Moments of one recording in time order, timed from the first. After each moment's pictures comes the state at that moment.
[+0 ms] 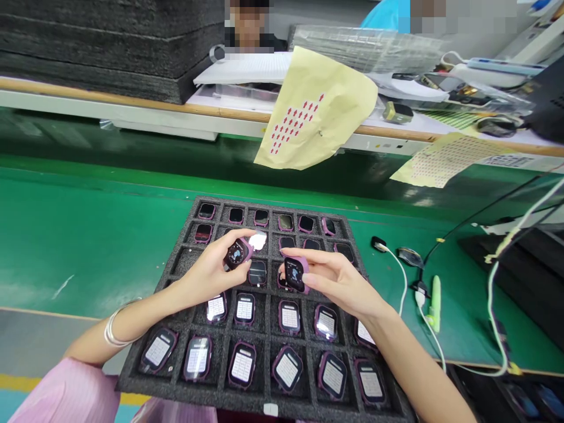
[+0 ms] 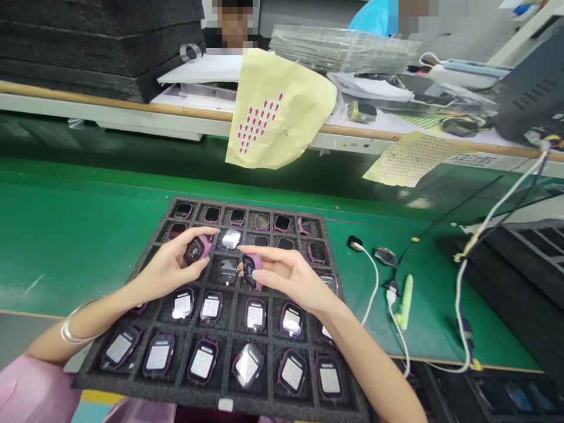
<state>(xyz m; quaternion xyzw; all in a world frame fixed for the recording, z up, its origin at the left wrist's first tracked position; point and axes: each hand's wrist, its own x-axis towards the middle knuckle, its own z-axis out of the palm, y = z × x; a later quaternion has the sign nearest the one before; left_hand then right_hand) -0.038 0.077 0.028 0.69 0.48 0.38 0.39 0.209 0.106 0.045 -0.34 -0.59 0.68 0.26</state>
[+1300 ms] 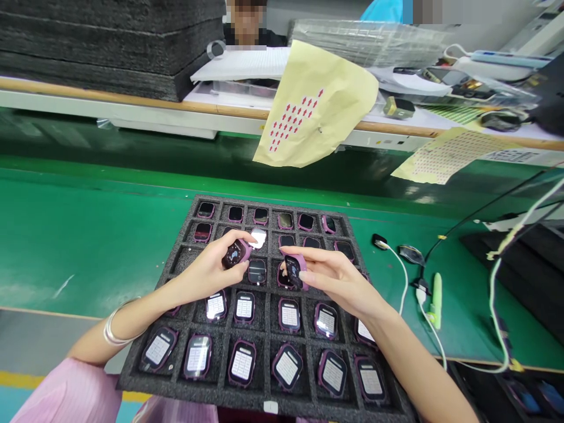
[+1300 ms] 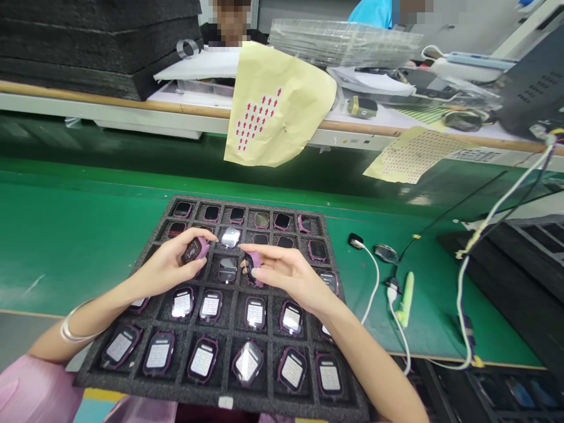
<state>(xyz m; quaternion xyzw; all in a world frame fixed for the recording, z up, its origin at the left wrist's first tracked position) -0.044 0.082 0.028 0.71 0.46 0.36 0.41 0.210 0.106 0.045 -0.36 -0.59 0.67 0.26</state>
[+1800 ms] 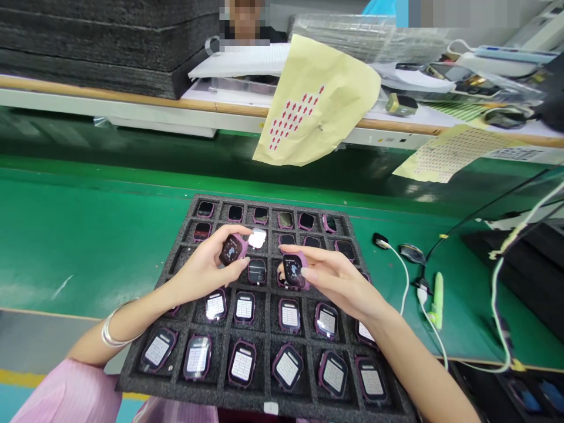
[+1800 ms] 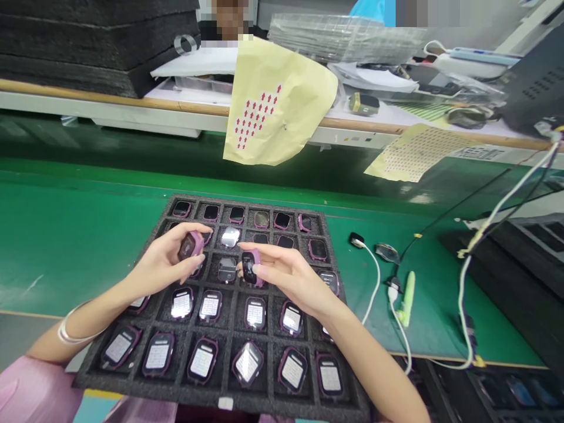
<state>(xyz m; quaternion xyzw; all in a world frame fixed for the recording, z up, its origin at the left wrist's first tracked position) -0.042 0.076 0.030 0.61 0.45 0.42 0.50 0.208 0.104 0.048 -0.35 -0.54 0.72 0.26</state>
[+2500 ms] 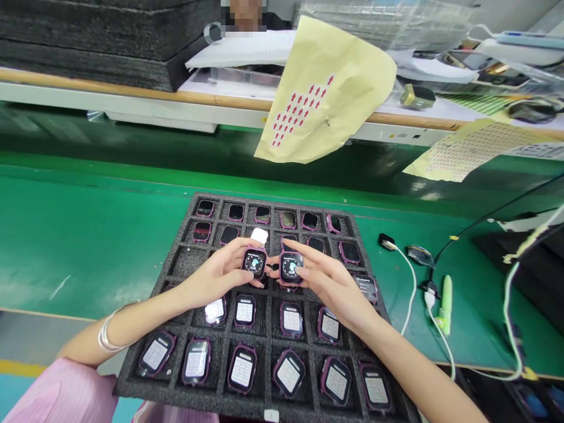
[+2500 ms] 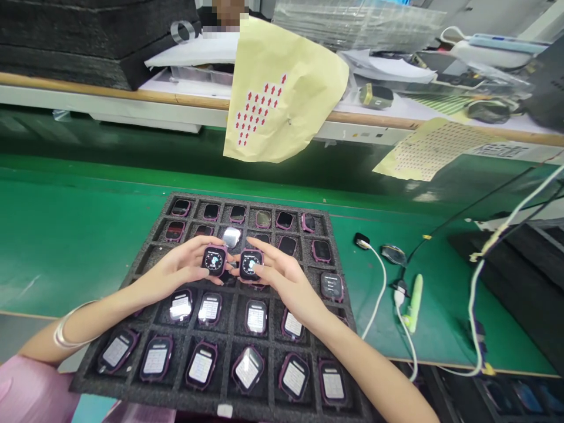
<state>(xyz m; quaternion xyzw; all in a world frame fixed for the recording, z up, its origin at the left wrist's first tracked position) -0.028 0.079 0.018 0.44 0.34 0.41 0.72 0.195 0.101 0.029 -0.36 -0.46 0.75 0.31</state>
